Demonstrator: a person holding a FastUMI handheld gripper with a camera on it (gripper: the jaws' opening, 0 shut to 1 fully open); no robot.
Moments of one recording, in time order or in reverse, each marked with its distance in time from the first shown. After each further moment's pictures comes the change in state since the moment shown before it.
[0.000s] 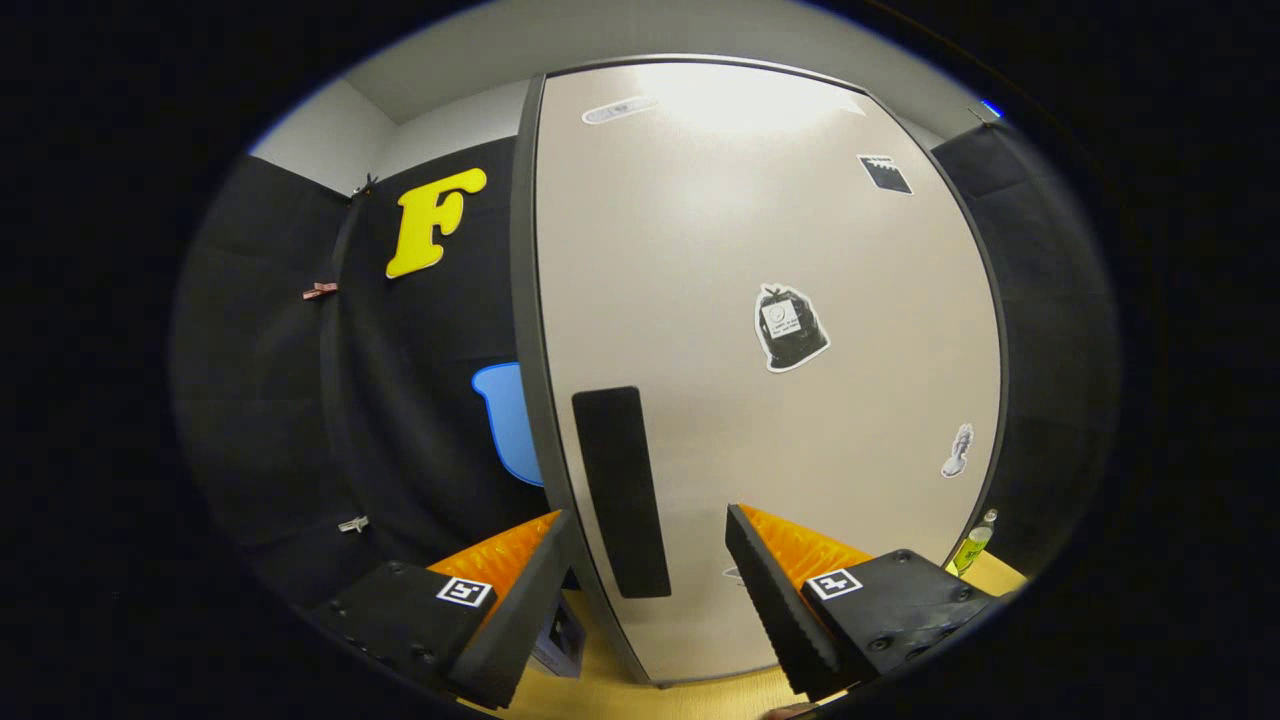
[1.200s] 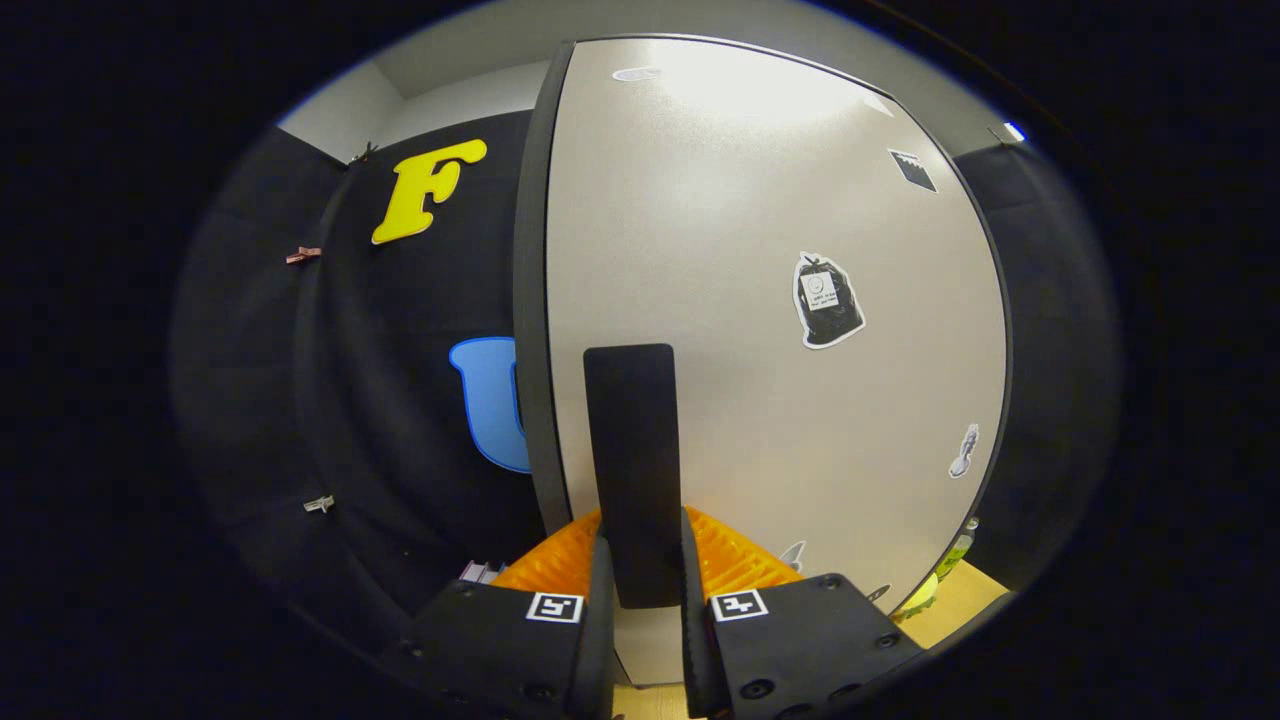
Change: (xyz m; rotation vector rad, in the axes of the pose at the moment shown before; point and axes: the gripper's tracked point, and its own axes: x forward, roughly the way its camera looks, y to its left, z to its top) arm 0.010 0.005 -0.013 -0.079 0.015 -0.057
